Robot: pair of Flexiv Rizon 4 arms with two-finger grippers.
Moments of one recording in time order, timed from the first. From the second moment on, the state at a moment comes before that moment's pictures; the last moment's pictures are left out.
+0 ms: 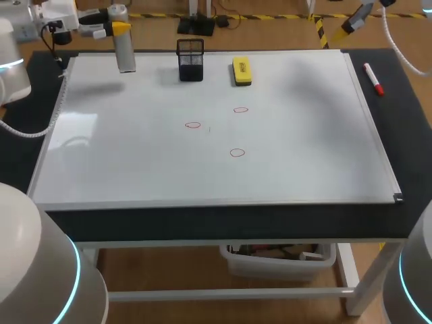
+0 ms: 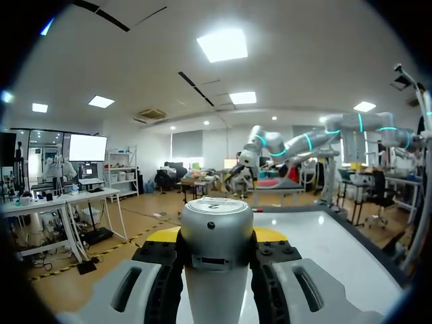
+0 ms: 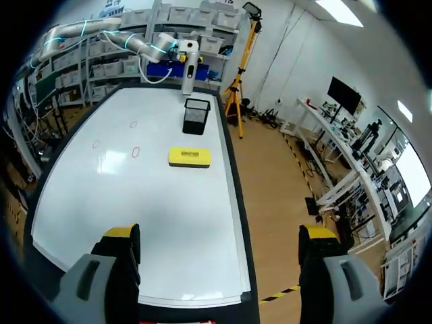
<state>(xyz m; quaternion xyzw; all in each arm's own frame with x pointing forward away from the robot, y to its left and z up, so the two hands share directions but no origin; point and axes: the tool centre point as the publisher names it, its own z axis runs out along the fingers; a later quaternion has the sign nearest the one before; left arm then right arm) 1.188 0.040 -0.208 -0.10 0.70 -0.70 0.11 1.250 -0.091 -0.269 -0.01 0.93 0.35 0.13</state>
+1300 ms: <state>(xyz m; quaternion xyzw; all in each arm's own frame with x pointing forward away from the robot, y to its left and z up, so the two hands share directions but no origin) 1.188 0.040 -0.208 -0.10 0.70 -0.70 0.11 1.264 -0.036 -0.296 -0.26 0.95 0.14 0.07</state>
